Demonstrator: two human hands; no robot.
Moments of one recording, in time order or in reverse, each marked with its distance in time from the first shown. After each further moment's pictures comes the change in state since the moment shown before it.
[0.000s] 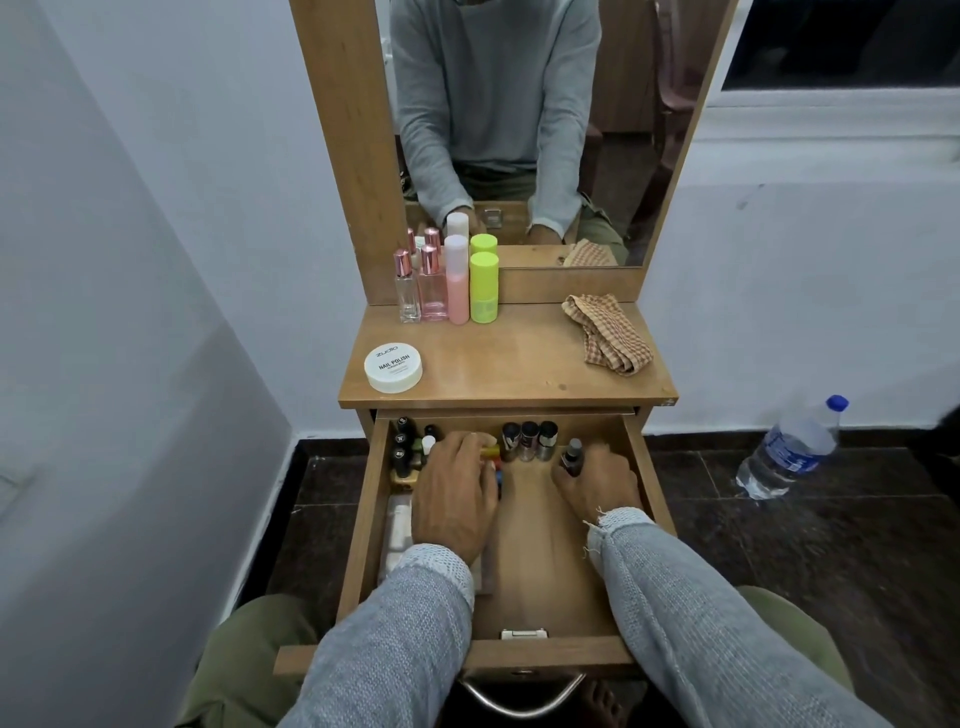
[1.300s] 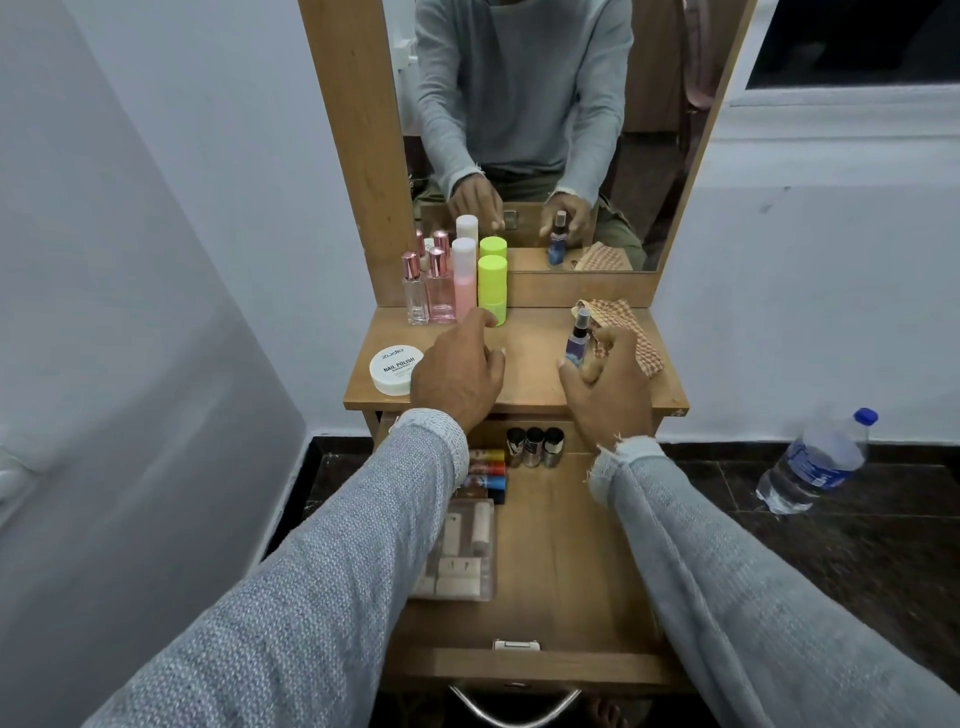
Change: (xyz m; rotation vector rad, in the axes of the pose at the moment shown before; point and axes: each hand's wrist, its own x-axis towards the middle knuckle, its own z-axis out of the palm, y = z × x) left_hand 0.110 0.041 -0.048 0.043 -0.008 -0.070; right_hand 0.033 -0.051 -0.056 0.442 0.356 -0.358
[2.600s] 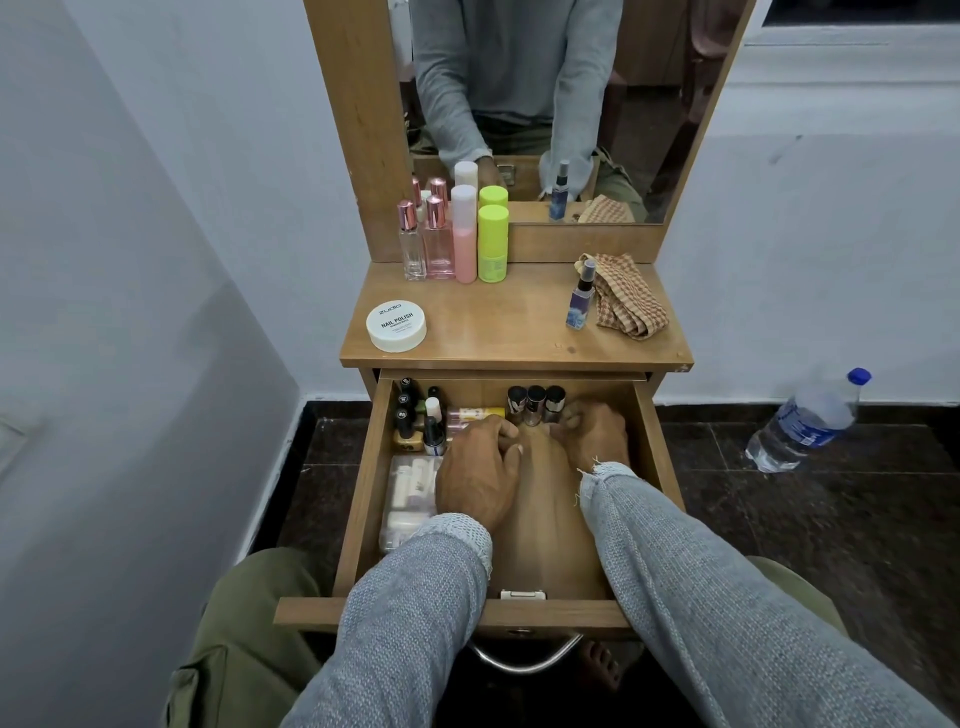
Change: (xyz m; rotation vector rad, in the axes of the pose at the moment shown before) left_hand -0.112 -0.032 0.068 -0.187 -0.169 -0.225; right_hand -0.043 0.096 0.055 -0.178 -0.310 0.482
